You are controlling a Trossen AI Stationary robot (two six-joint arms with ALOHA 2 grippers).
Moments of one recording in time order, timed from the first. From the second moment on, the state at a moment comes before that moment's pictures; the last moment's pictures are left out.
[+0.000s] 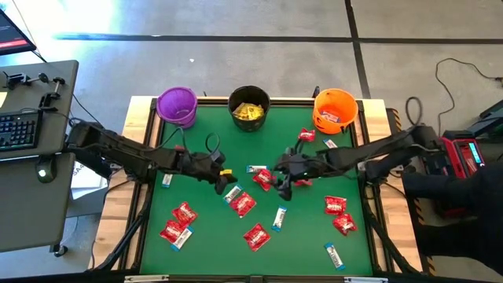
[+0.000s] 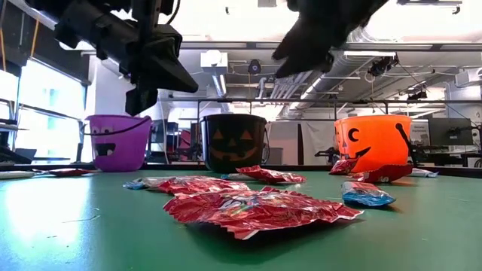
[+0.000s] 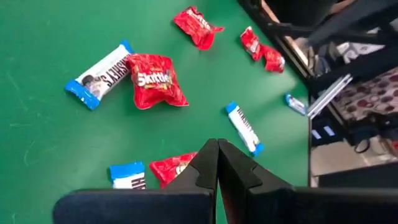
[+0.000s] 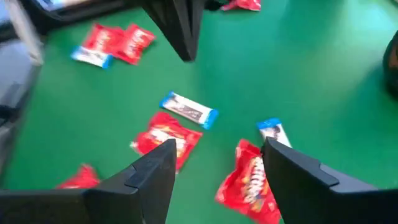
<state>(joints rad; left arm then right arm) -0.12 1.31 0.60 0.16 -0.04 -0.85 0.18 1.45 0.97 -0.19 0.19 0.34</state>
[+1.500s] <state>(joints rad) -0.42 1.61 0.61 -0.03 -0.39 -0.98 0.18 1.56 0.97 -0.22 0.18 0.33</state>
